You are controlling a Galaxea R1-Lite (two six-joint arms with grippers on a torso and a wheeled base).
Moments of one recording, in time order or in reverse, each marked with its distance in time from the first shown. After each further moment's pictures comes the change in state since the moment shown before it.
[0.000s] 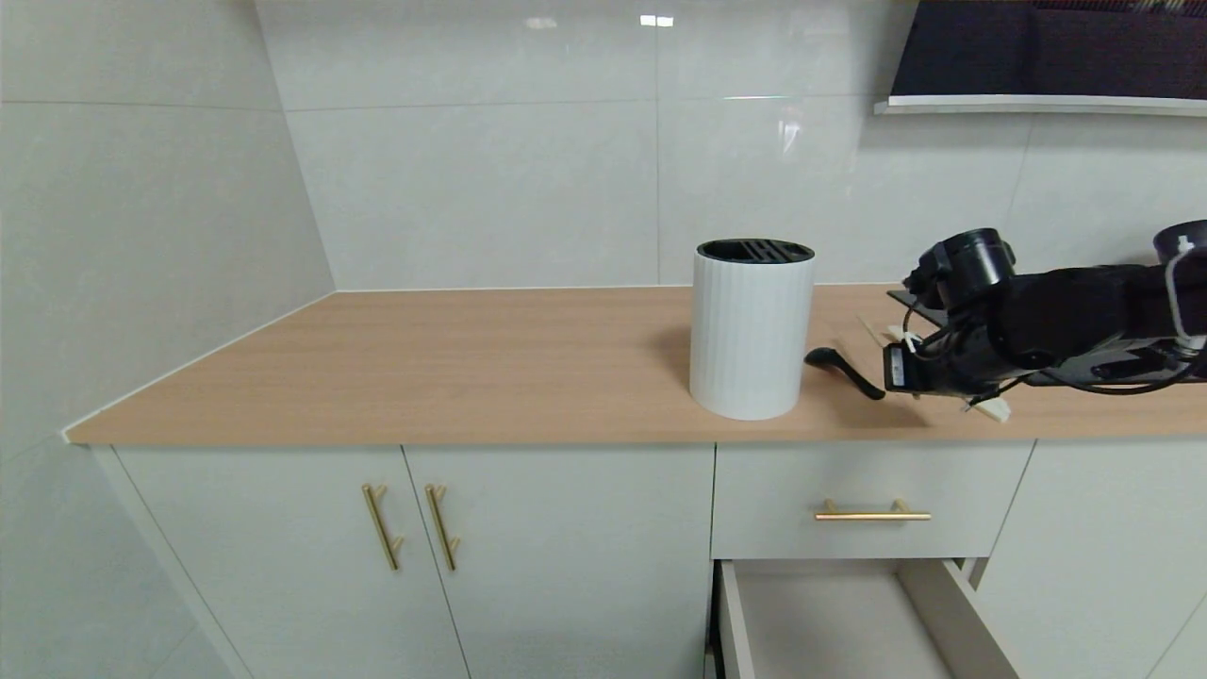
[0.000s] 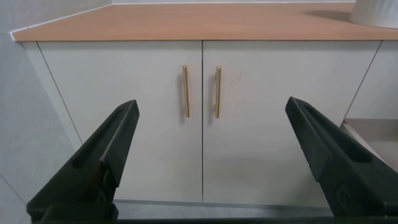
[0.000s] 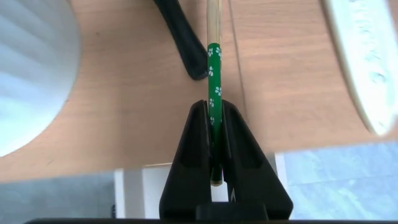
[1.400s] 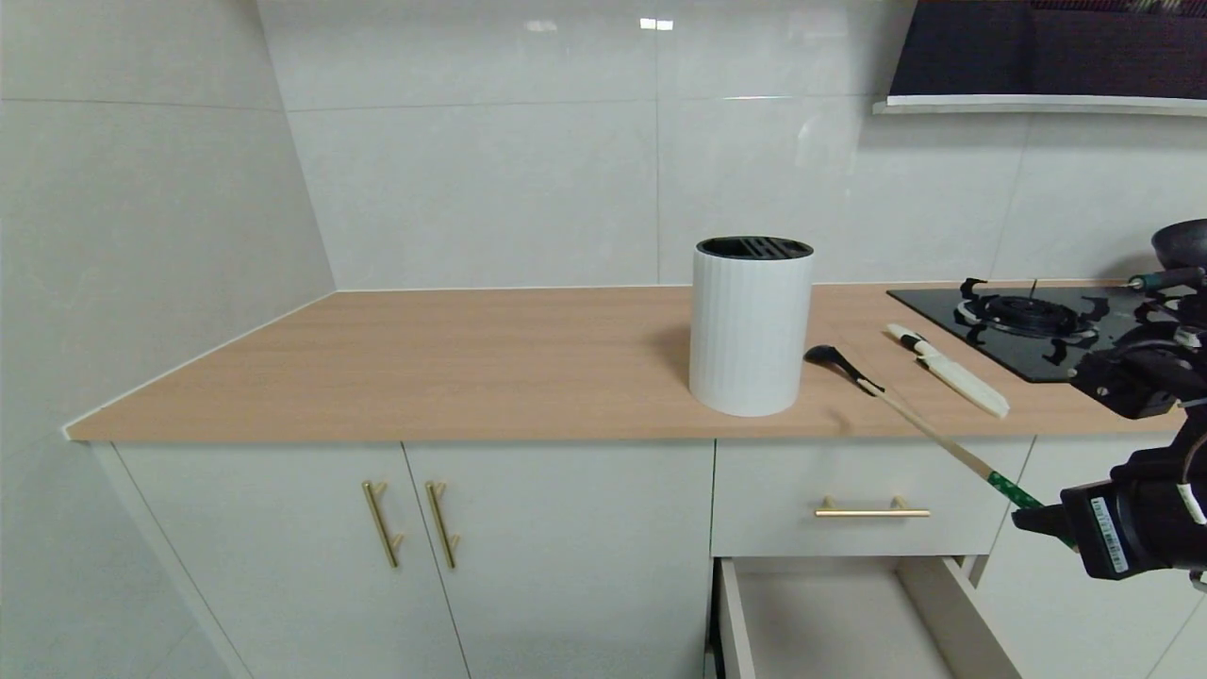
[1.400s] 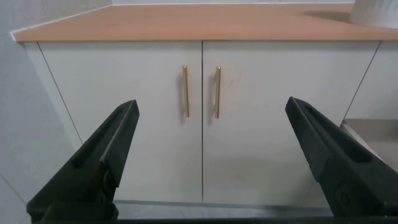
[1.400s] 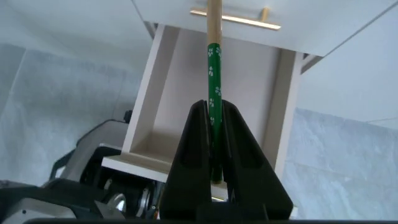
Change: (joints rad) left arm 0.000 0.000 0.000 0.000 0.000 0.000; right arm 0.093 -0.703 0.685 0.039 0.213 -0.173
